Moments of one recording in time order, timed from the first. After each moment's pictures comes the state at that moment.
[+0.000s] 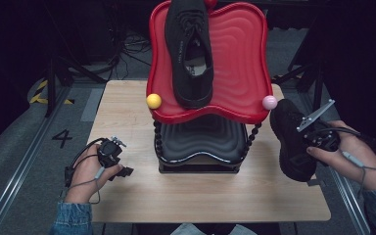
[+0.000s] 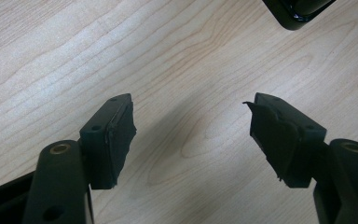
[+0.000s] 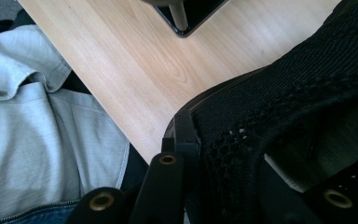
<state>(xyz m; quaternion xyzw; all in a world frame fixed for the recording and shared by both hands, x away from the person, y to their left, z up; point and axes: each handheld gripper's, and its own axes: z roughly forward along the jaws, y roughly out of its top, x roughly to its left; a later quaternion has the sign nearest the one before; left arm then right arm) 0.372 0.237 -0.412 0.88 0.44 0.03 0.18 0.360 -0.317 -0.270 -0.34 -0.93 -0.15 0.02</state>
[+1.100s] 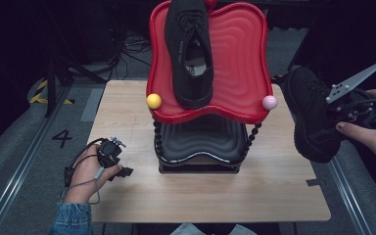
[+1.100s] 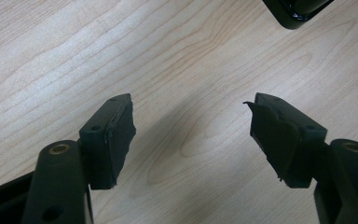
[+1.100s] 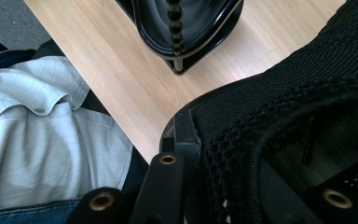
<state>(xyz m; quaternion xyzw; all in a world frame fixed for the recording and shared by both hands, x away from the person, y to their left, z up) 0.371 0.238 -0.411 0.88 0.44 0.03 0.18 0.341 -0.312 -0.161 -0.32 -0.93 -0.18 -0.05</state>
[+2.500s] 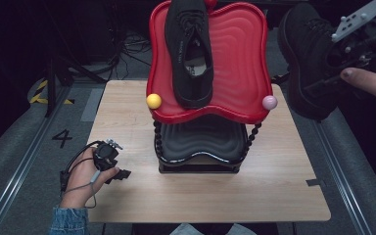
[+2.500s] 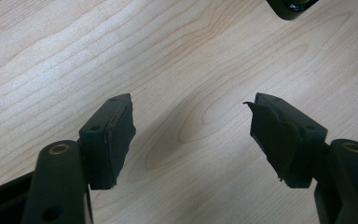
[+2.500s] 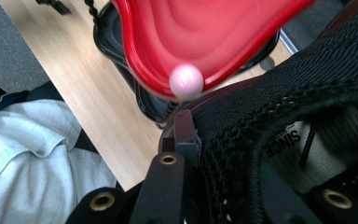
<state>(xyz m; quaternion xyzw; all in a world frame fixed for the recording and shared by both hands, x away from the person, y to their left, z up) 0.361 0.244 -0.411 0.87 0.45 0.03 0.19 0.341 -0.251 -0.050 -0.27 -0.93 -0.21 -0.14</state>
